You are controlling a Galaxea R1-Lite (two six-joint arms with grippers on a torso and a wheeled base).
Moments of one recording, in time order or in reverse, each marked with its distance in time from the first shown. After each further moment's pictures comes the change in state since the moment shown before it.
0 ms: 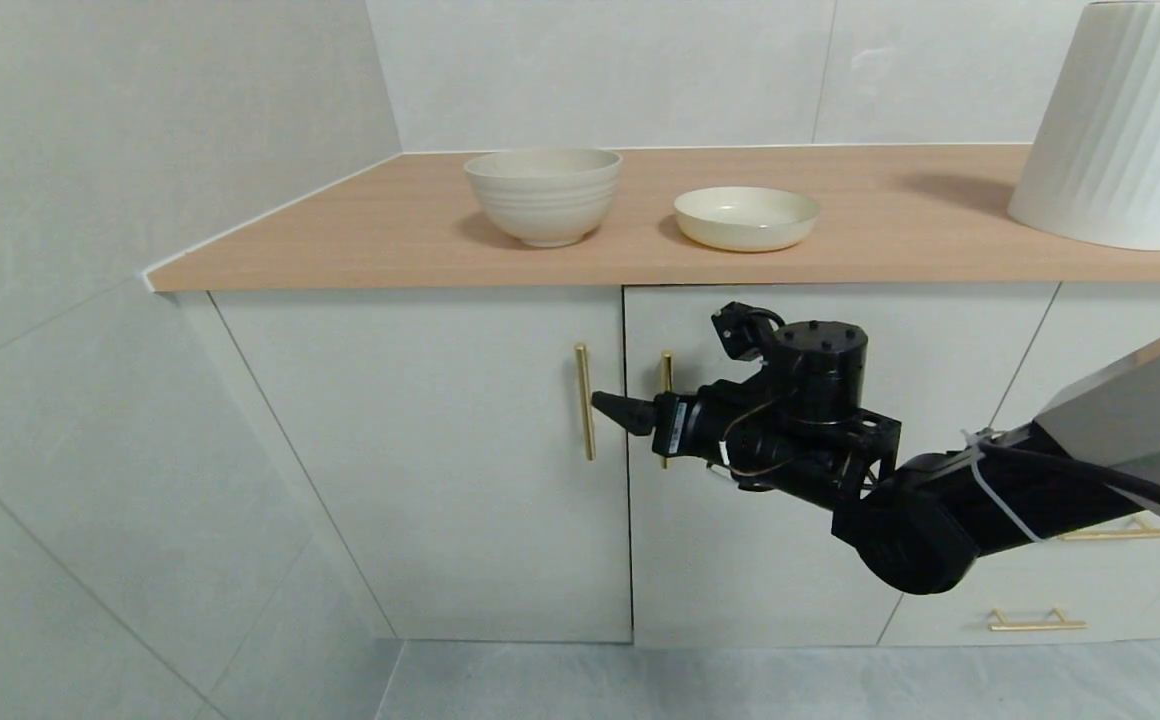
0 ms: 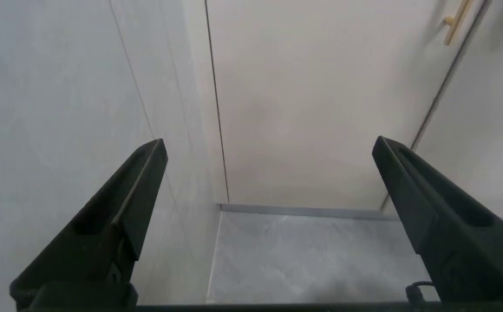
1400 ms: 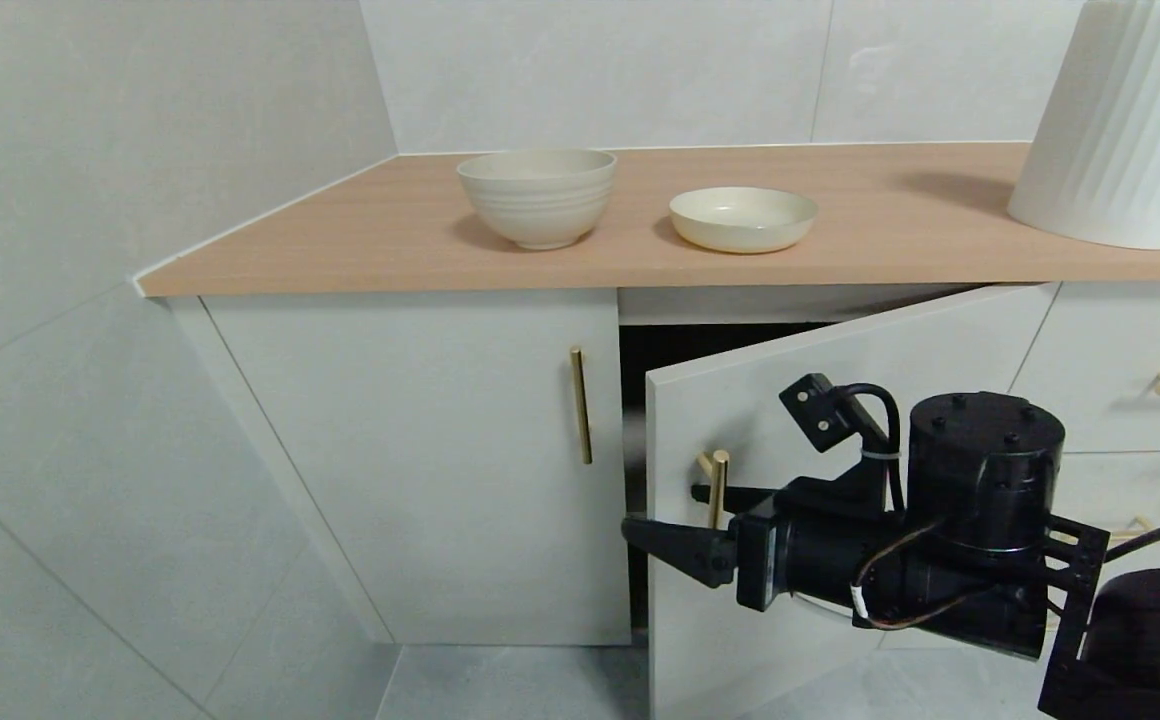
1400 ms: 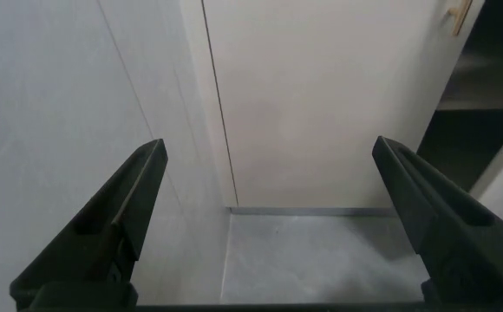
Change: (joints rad) left arm 0.000 0.000 0.000 -0.001 -0.002 0.054; right arm 0.149 -0.317 0.475 -0.070 0.119 -0.006
